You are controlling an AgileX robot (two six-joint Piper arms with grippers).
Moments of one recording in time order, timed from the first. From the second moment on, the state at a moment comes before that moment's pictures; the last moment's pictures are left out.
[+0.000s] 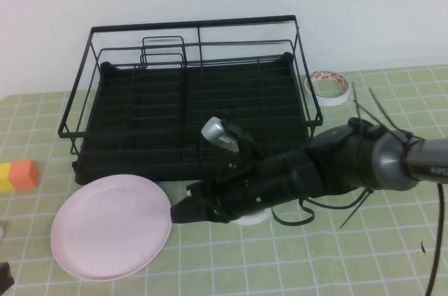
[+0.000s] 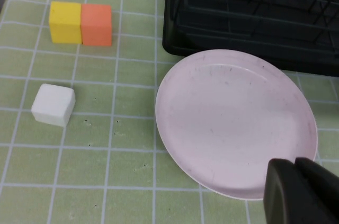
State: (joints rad) right arm 0.59 2.13 -1.31 1.55 0.79 -1.02; left arm -0.11 0.57 -0.48 -0.08 0.56 -0.17
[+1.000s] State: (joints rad) right arm 0.66 2.31 -1.34 1.72 0.73 -0.99; left arm -0.11 0.57 -0.48 -0.08 0.53 -0.18
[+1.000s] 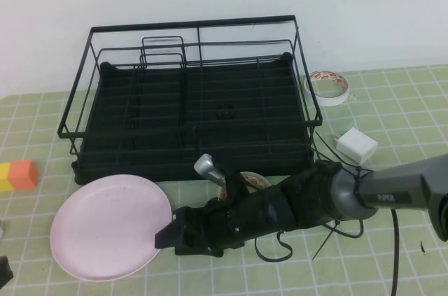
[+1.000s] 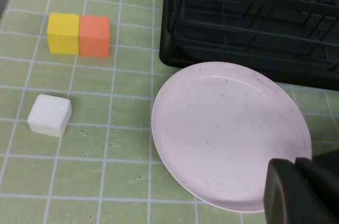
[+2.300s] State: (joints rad) right arm 0.70 2.39 -1.52 1.73 0.62 -0.93; left arm -0.11 0.57 -0.48 -0.11 0.53 -0.18
